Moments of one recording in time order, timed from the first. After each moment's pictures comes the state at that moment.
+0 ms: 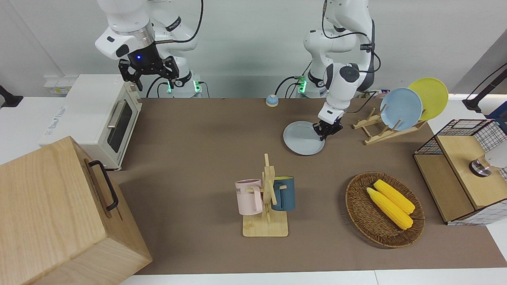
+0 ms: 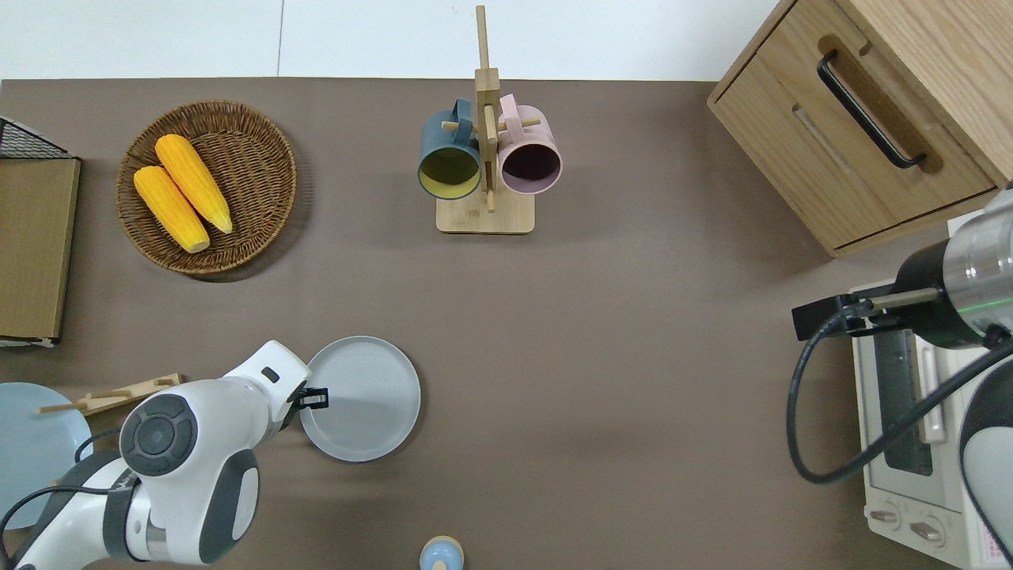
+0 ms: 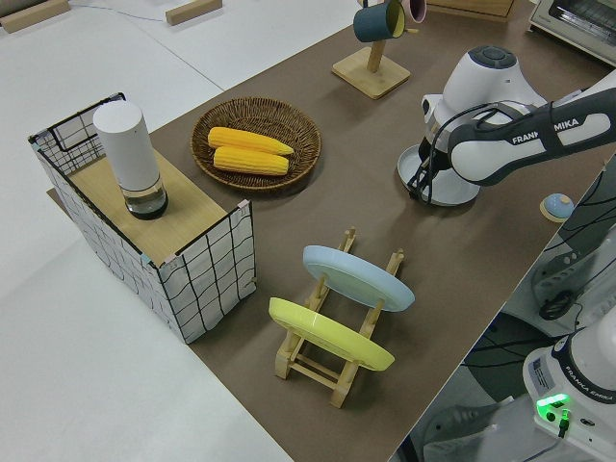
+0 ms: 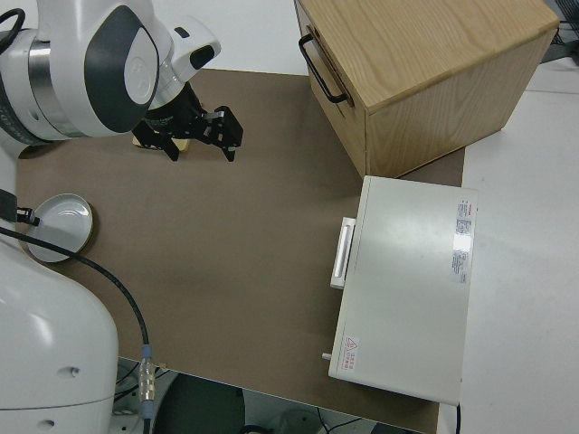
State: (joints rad) left arm -0.05 -0.12 -0.15 -2.59 -0.07 2.55 -0.18; right arm -0.05 -0.02 0.19 -1.50 0.00 1.42 0.06
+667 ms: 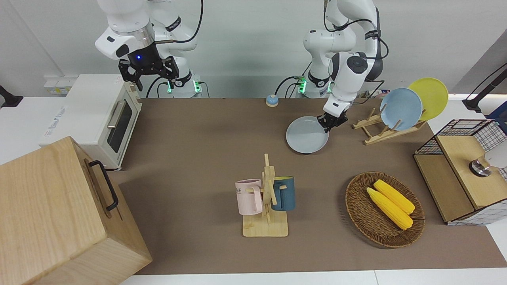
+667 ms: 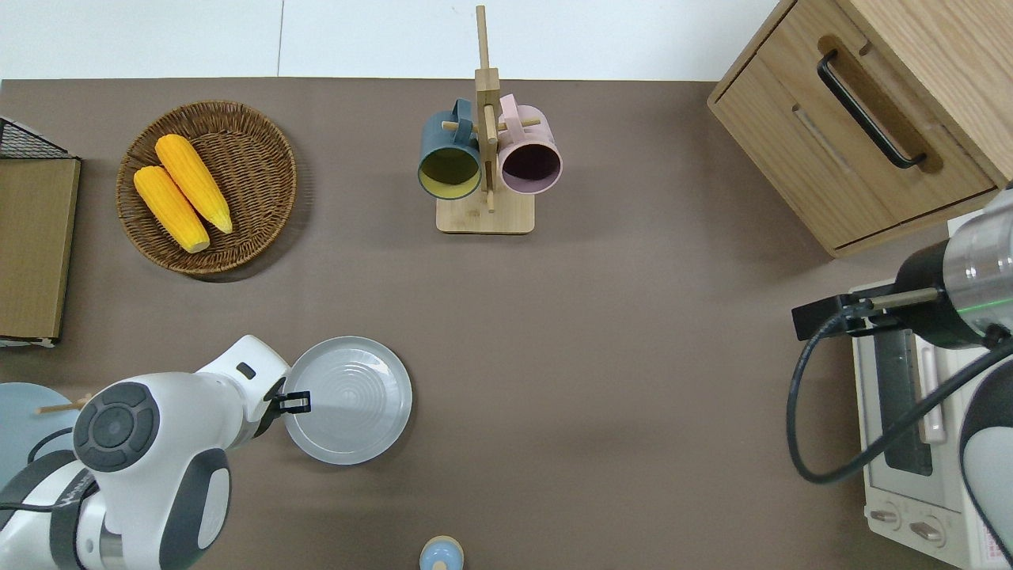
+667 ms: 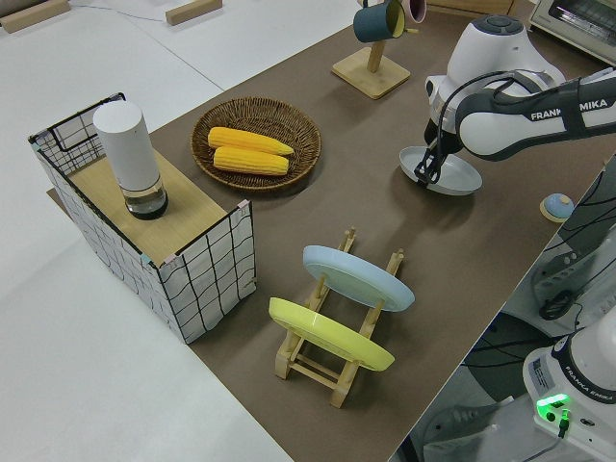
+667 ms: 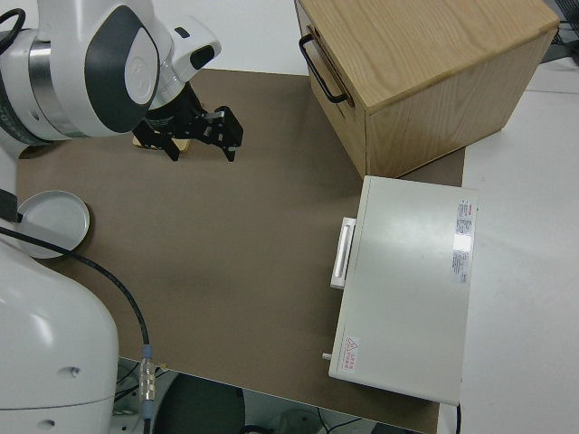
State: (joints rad) left arm -0.05 -0.21 -0.13 -2.53 -0.07 2.33 -0.19; right arm -0.05 -0.02 0.19 -1.50 0.00 1.42 0.06
